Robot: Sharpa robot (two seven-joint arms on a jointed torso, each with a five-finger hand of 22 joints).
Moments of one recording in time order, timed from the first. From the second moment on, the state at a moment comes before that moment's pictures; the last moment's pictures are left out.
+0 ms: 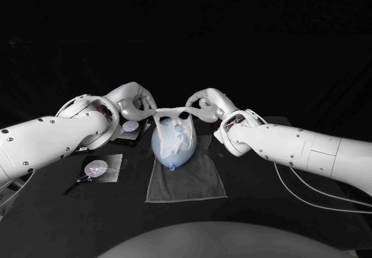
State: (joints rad) left arm 1.20 -0.86 -0.01 1.49 -1.19 -0.32 -0.06; left_hand 1.46 -0.26 0.73 0.14 0.05 1.02 0.09 0.55 0.33 1.06 0.01 0.84 0.48 1.43 -0.05 1.48 1.18 0.13 1.22 0.06 1.24 0.97; right arm 1.12 -0.53 -0.11 1.25 -1.02 -0.72 0.19; right_hand 1.25 0.01 0.49 -0.16 0.05 1.04 0.08 0.32 0.59 1.47 0.01 1.56 1.31 1.47 -0.05 1.56 1.31 0.14 1.28 0.05 0.84 1.06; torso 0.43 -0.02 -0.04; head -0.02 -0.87
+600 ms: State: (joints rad) left arm 1.20 -0.80 -0.02 1.43 -1.22 -0.32 -0.08; left_hand 1.45 -0.27 0.74 0.13 0.05 1.02 0.09 0.55 0.34 1.06 0.01 0.84 0.48 1.43 -0.05 1.48 1.18 0.13 1.22 0.06 1.24 0.97; right arm 1.12 -0.47 -0.12 1.17 -1.03 -0.66 0.14; right_hand 1.24 0.01 0.50 -0.16 0.05 1.04 0.08 0.33 0.60 1.47 0.01 1.56 1.31 1.47 -0.05 1.57 1.31 0.14 1.28 0.05 0.81 1.04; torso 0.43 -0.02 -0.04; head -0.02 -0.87
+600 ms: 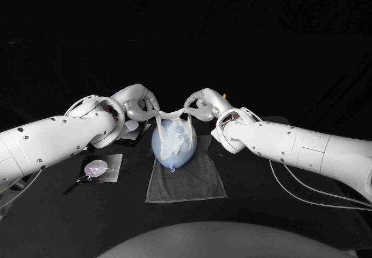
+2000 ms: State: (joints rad) left arm 1.19 -0.77 -0.04 1.37 -1.20 -0.28 -0.19; left_hand 1.35 -0.27 0.67 0.13 0.05 0.78 0.17 0.43 0.39 0.95 0.09 0.80 0.47 1.39 0.02 1.45 1.12 0.13 1.12 0.10 1.14 0.83; right arm 1.12 -0.46 -0.13 1.13 -0.98 -0.55 0.04; right_hand 1.18 -0.05 0.37 -0.05 0.04 0.73 0.19 0.19 0.54 0.85 0.14 0.88 0.94 1.21 0.07 1.37 0.99 0.16 1.01 0.16 0.46 0.86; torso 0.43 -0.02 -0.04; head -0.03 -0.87
